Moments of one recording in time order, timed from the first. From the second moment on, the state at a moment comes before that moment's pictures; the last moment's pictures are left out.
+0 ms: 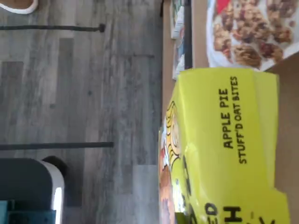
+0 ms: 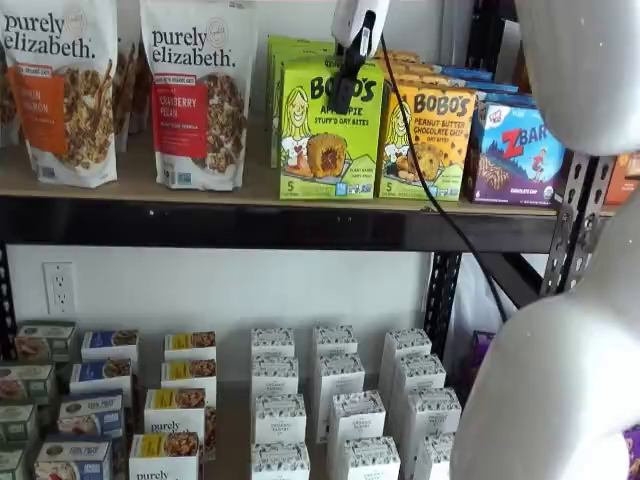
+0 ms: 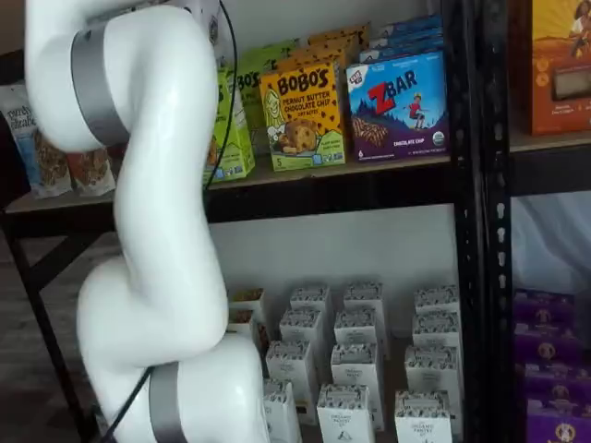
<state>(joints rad) 0.23 -0.14 -1.64 0.24 1.71 -1.29</state>
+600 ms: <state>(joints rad) 0.20 -0.31 -1.51 0.30 1.77 -1.30</state>
